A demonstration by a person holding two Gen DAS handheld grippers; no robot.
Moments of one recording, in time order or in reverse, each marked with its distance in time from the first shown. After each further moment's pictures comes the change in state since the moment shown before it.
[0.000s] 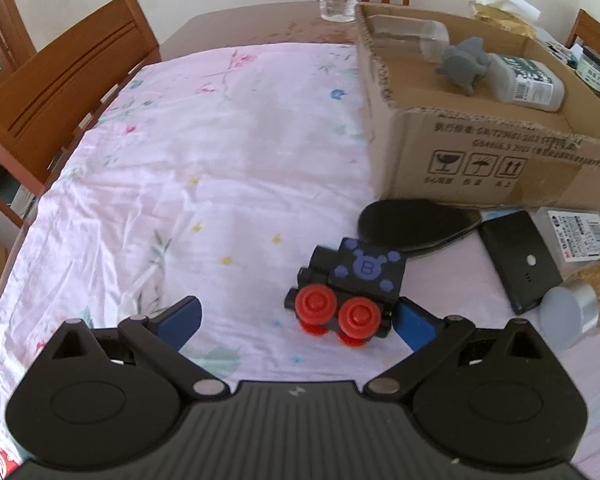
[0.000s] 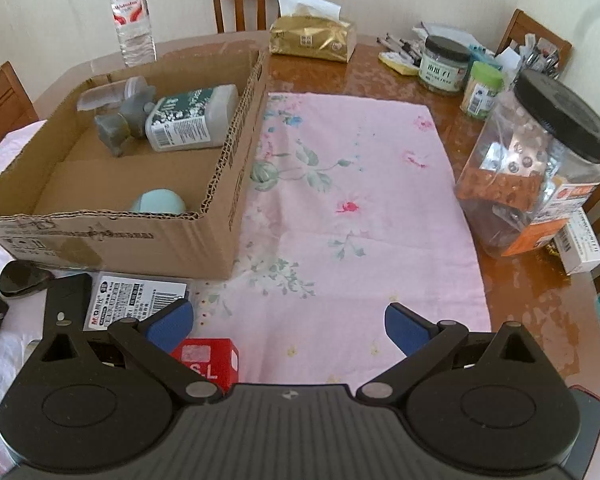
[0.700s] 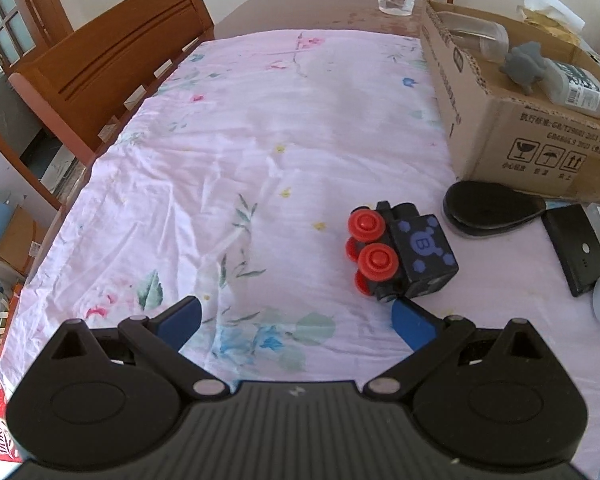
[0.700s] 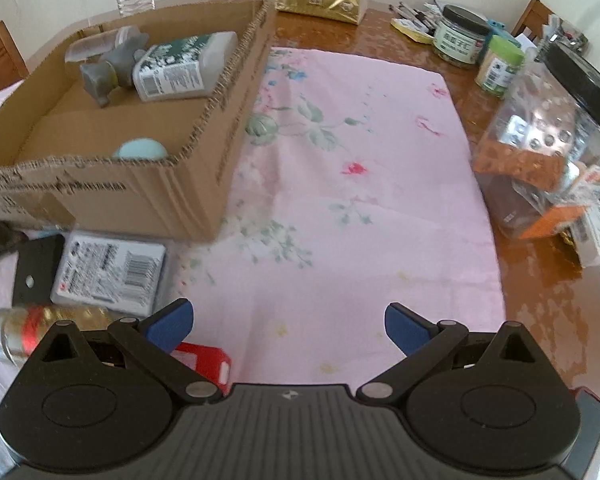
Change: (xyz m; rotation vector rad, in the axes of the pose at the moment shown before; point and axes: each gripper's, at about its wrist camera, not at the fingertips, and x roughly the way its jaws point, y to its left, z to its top) left arm -0.003 0.038 -0.015 -0.063 0.023 0.078; right arm 0.025 -0.001 -0.007 -0.050 0.104 -0.032
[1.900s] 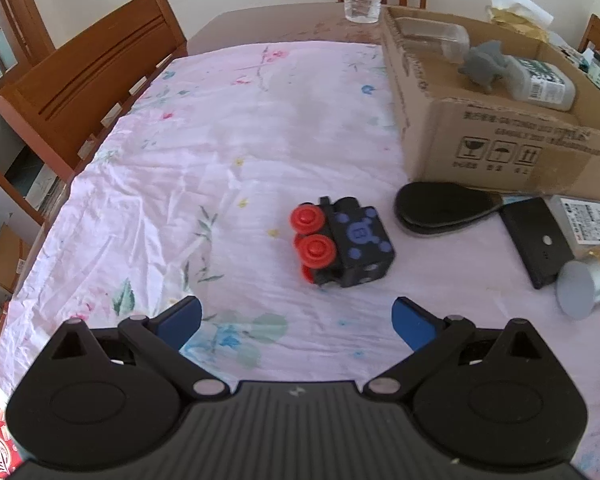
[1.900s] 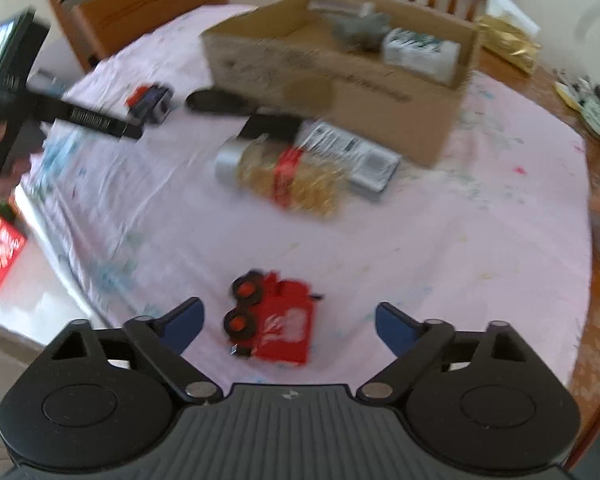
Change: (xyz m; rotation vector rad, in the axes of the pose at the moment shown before) left arm -0.015 -0.019 -0.005 0.045 -0.031 -0.049; right arm -0.068 0.070 -0.083 -0.414 0.001 0.317
